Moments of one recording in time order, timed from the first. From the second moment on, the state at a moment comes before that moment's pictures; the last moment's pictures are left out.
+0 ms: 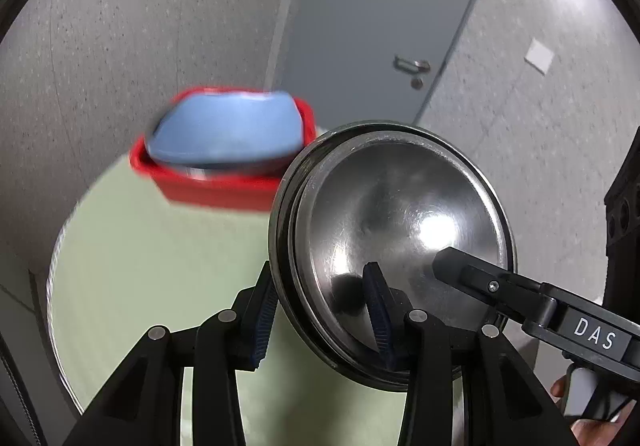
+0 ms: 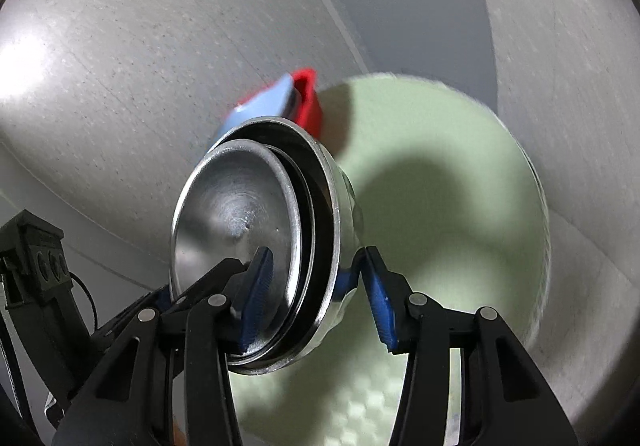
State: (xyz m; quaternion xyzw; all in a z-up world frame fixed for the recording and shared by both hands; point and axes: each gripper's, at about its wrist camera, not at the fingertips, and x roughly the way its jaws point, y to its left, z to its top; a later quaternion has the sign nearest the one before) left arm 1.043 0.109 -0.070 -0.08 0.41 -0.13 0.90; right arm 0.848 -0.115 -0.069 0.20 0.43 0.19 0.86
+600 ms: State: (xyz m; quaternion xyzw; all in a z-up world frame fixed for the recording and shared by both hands) left arm 1.221 0.208 -0.058 -0.10 0.41 -0.09 0.90; right arm 1.014 0.017 -0.036 0.14 0.44 0.21 0.86
